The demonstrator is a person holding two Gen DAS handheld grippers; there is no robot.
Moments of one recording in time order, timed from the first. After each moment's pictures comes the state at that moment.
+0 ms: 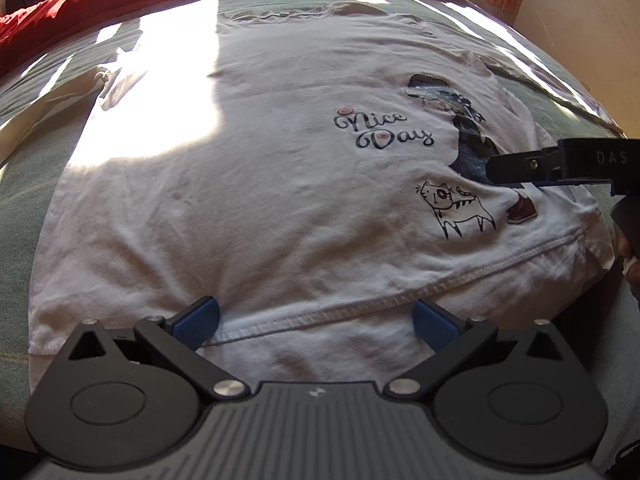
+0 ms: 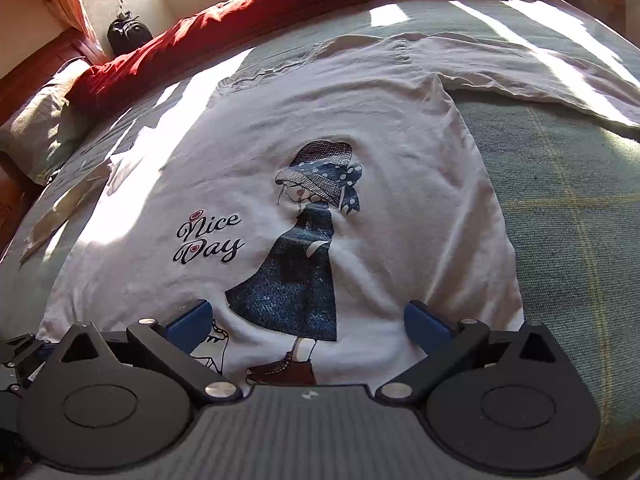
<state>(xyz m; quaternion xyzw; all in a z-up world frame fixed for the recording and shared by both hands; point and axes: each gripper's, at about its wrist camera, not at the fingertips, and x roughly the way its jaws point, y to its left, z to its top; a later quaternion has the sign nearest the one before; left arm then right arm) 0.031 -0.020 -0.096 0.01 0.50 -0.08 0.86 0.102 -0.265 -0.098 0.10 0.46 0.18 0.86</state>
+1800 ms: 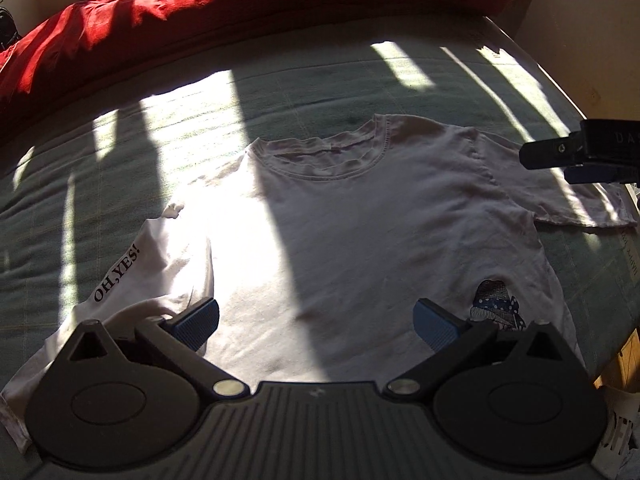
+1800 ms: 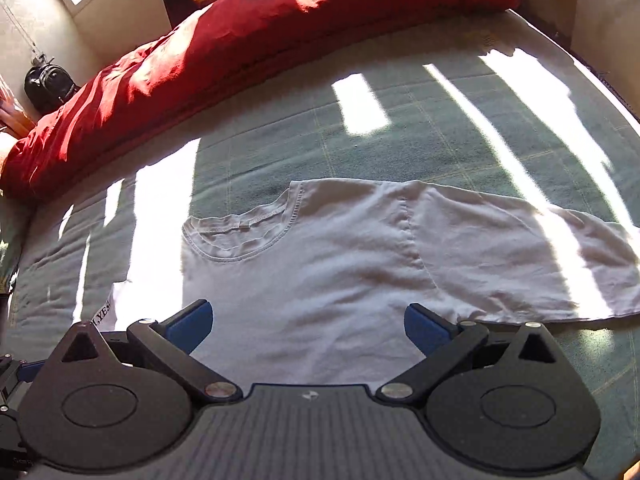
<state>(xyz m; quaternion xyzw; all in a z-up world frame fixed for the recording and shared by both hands) 0.262 0.031 0.049 0.03 0.55 -0.08 0.83 0.315 -0.235 0.056 0.14 0.51 0.08 0.84</state>
